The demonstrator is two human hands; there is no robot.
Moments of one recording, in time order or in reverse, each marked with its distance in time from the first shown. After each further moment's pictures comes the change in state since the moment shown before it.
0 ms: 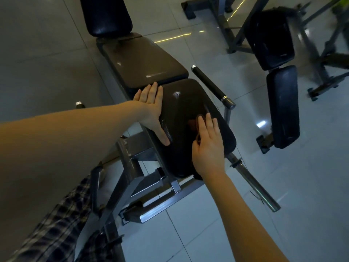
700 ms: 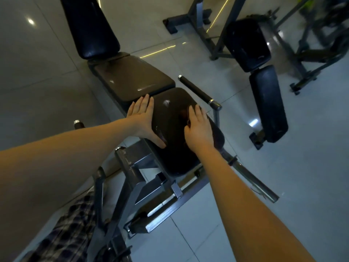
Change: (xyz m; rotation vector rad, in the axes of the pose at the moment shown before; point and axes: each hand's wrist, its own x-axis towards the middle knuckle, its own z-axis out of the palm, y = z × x) left_hand -0.009 -0.004 0.014 -0.054 0.166 0.075; right_hand 0.039 -0.013 -0.020 -0.031 -0.053 0.074
